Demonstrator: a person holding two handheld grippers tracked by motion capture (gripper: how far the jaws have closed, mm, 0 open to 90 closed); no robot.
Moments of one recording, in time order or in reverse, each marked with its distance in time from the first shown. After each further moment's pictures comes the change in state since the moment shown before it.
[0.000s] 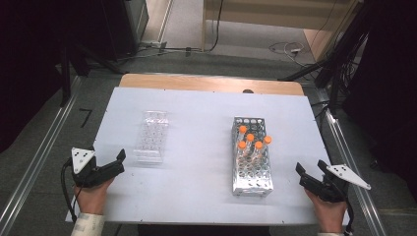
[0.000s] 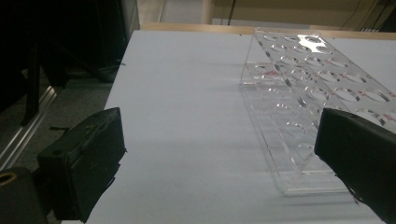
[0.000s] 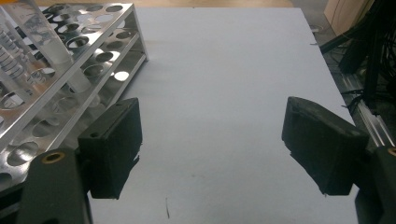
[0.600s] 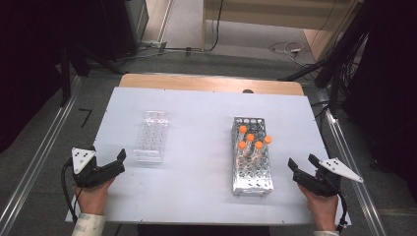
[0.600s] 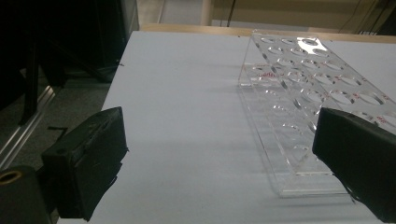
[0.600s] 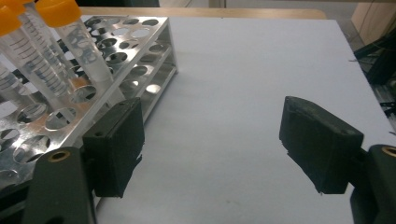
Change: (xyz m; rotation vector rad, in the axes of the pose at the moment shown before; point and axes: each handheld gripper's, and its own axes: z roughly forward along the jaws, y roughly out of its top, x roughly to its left) left arm -0.002 0.000 -0.001 -0.002 -0.007 -0.010; right arm 0.015 0.012 0.011 -0.015 0.081 -0.023
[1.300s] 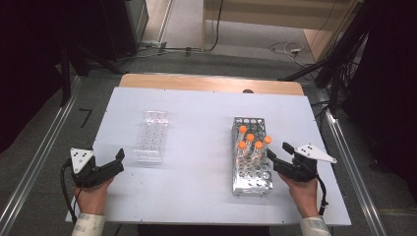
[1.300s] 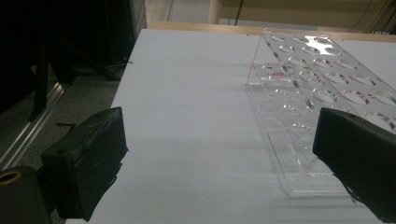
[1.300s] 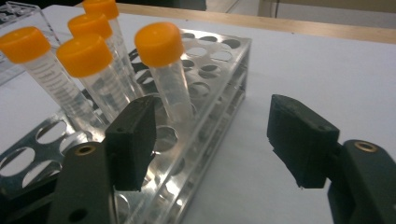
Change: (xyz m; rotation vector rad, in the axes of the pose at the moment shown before) left arm 0.002 -0.001 0.001 0.007 0.031 -0.003; right arm 0.038 0.025 0.039 0.013 0.169 -0.096
